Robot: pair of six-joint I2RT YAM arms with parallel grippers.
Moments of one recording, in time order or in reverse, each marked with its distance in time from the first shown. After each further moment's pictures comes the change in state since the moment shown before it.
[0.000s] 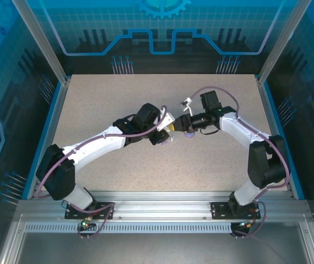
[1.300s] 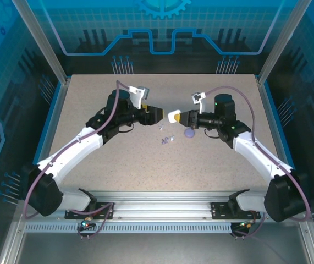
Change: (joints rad) left arm 0.219 -0.209 -0.078 0.283 0.330 -0.656; right arm 0.012 -0.367 -0.245 0.485 0.269 0.274
